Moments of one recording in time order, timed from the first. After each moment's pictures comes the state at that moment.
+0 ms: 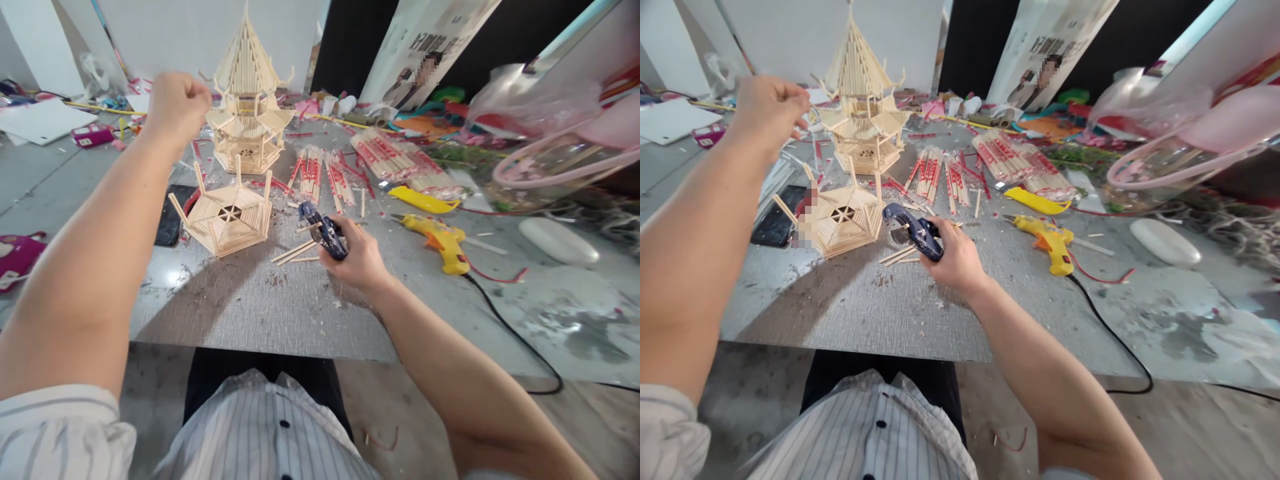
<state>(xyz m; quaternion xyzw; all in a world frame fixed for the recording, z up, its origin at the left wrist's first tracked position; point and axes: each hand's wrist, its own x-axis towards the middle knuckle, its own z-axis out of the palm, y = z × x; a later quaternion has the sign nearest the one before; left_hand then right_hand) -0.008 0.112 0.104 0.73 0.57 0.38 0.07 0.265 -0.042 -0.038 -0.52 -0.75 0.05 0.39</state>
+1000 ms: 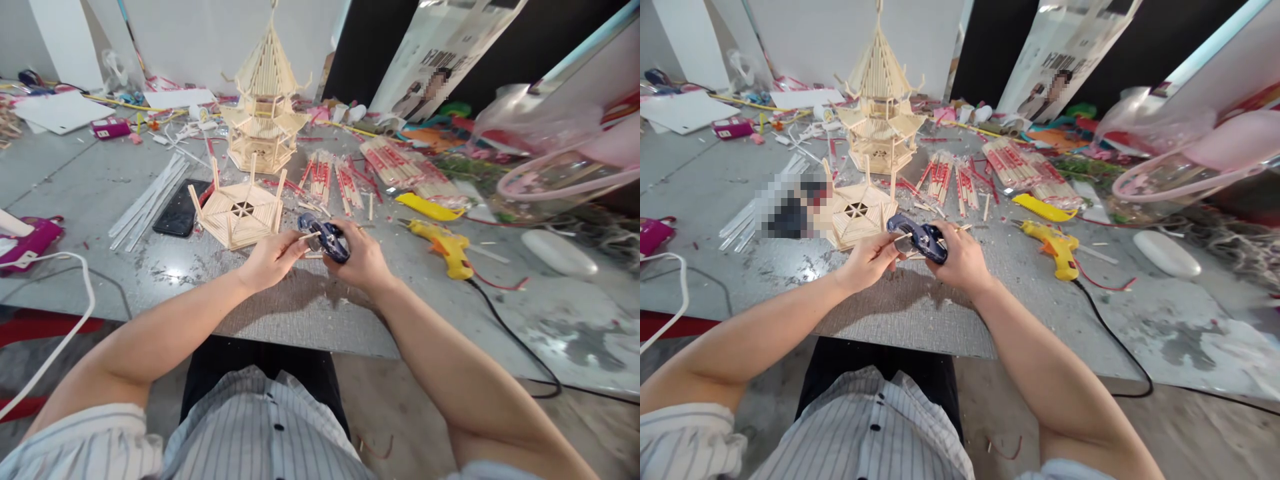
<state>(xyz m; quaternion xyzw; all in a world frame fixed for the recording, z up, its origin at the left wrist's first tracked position) 0.055 -0.040 -0.031 0.77 0.32 0.39 0.39 0.259 -0.044 -0.045 -0.49 -0.80 -0.01 0.35</state>
